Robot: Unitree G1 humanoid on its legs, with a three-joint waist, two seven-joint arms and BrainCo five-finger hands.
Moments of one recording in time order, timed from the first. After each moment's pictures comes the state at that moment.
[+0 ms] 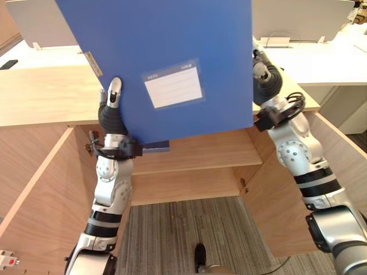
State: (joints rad) left arm -0.40 0.25 -0.09 -0.10 -0.59 -0.34 0.05; right arm -0.76 -0.61 0.31 0.11 1.00 -0.11 0.33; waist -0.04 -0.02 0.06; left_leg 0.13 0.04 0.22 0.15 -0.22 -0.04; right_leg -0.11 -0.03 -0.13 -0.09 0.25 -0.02
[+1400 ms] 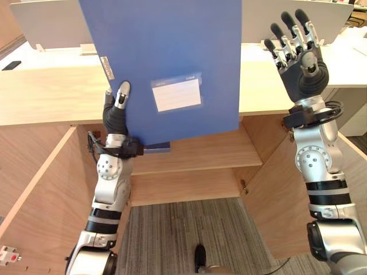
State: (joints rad) left arm -0.40 0.24 -0.03 -0.03 -0.41 -0.30 0.09; right arm -0.62 -0.57 -0.02 0.07 0.87 -0.15 0.24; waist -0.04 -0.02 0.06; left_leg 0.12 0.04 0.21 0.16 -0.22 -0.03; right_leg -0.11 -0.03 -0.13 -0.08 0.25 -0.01
